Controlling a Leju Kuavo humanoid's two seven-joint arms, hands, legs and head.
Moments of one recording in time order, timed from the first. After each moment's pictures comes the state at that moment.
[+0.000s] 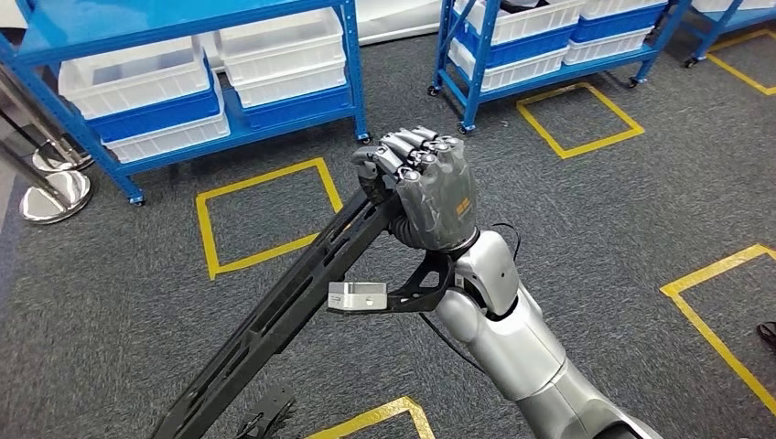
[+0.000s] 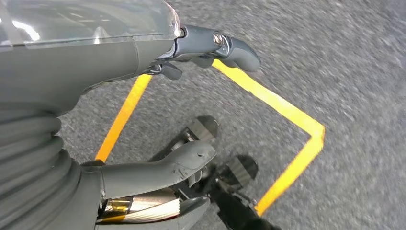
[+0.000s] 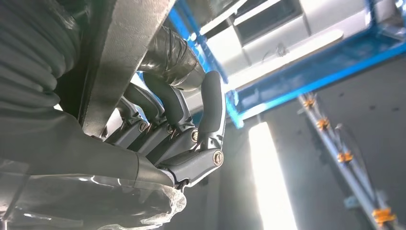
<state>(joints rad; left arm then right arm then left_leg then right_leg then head) -0.29 -0.18 0.75 -0.20 -1.25 -0.10 -0.32 -0.62 0.09 0.58 -1.54 0.95 -0.65 -0.24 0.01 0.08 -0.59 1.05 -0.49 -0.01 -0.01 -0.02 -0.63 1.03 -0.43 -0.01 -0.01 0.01</state>
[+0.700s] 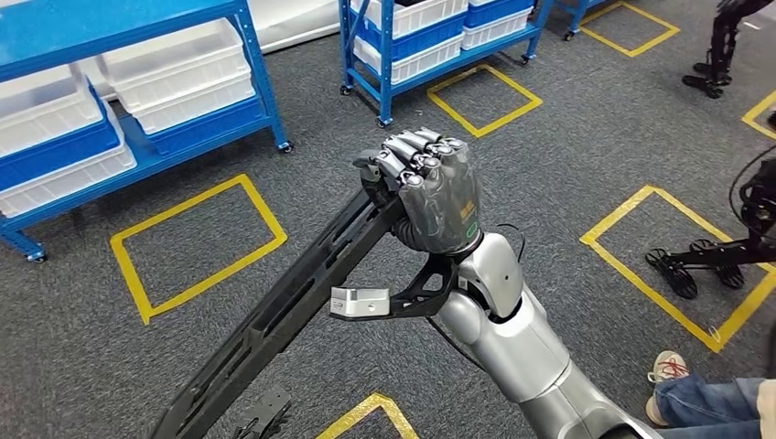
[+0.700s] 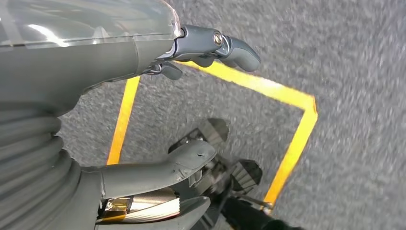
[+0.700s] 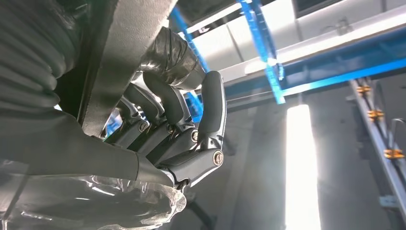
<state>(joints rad) -0.27 -0.17 0.75 -0.20 -1.24 -0.14 -0.32 -0.62 0.08 0.58 -1.55 0.97 -0.65 -0.24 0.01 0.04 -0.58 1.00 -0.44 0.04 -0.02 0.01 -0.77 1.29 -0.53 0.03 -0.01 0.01</state>
